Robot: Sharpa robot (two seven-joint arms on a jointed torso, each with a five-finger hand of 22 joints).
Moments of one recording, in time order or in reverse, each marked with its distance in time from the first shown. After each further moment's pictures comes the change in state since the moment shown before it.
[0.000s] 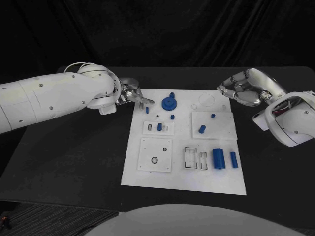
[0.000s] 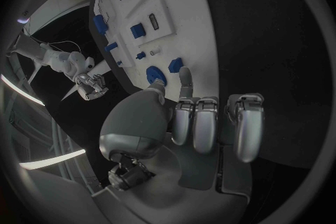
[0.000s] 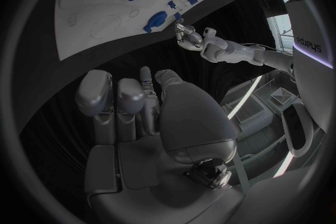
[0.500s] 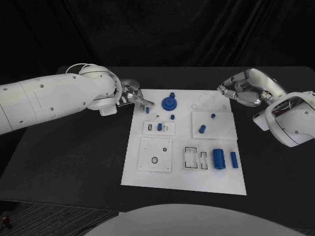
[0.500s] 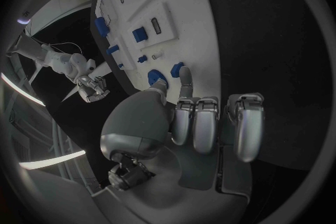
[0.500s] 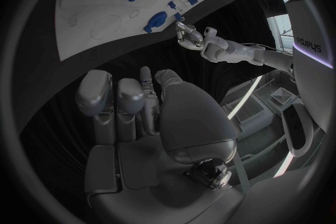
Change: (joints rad) left arm -0.003 0.000 0.000 0.009 0.000 0.013 0.000; left_hand 0.035 0.014 0.007 -0.022 0.056 0.011 0.004 -0.029 -0.026 0.000 0.000 0.000 0.000 0.000 0.000 0.000 0.000 0.000 0.000 0.000 -0.007 0.000; right arm -0.001 -0.002 0.000 0.000 0.000 0.001 0.000; right_hand 0.002 0.001 0.001 -0.001 0.000 0.000 0.000 0.000 0.001 -0.002 0.002 0.000 0.000 0.000 0.000 0.001 0.000 0.000 0.000 0.000 0.000 0.000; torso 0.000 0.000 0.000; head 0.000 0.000
